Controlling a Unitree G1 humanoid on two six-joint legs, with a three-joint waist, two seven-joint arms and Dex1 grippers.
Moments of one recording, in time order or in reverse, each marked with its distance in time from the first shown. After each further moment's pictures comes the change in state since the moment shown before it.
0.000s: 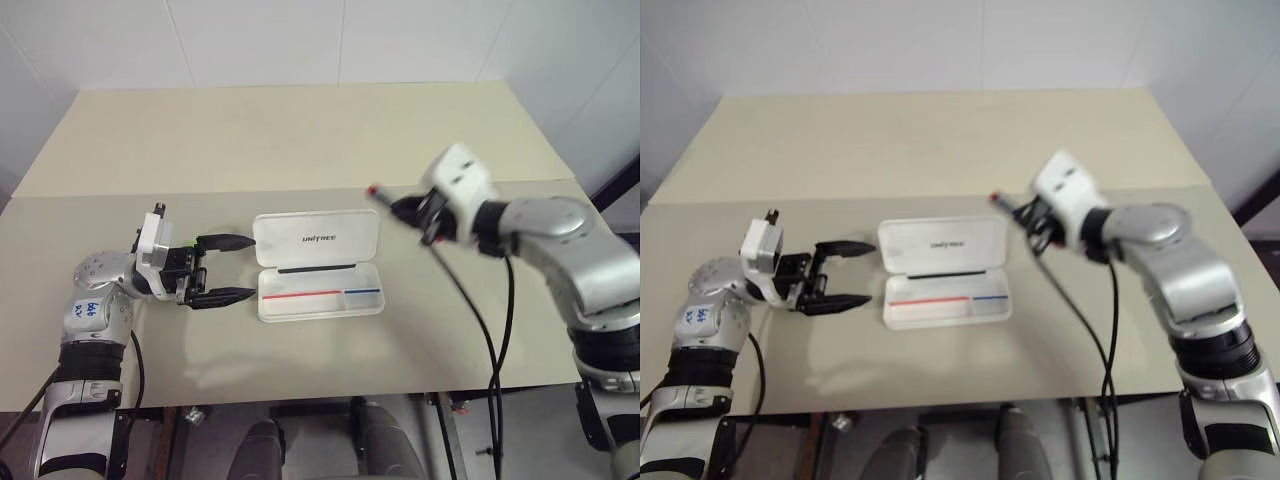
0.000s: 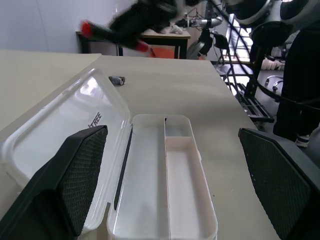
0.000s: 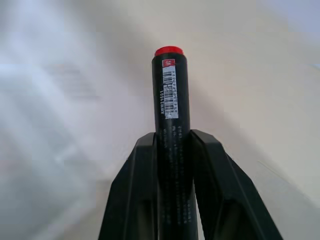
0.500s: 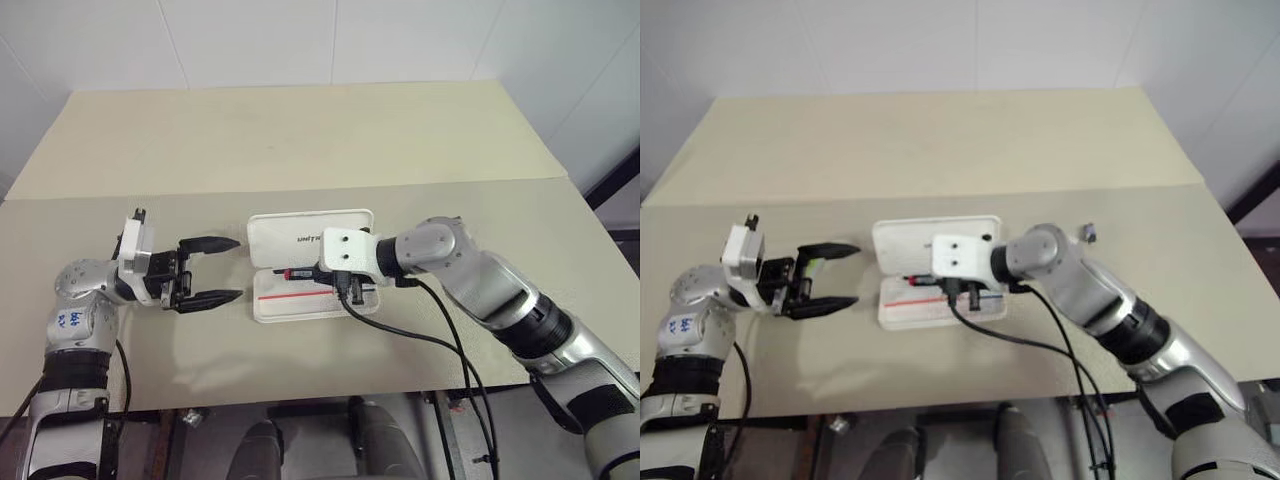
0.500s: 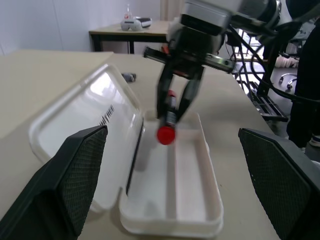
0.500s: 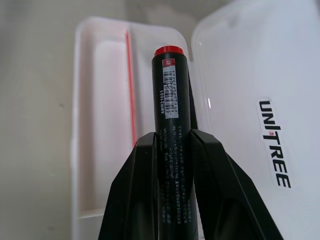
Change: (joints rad) left arm 0.064 0.038 0.038 -0.006 -0.015 -0.041 0.001; right arm -0.170 0.166 0.404 0.234 -0.253 -0.303 0.175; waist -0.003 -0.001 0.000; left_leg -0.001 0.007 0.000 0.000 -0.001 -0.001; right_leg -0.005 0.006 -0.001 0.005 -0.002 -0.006
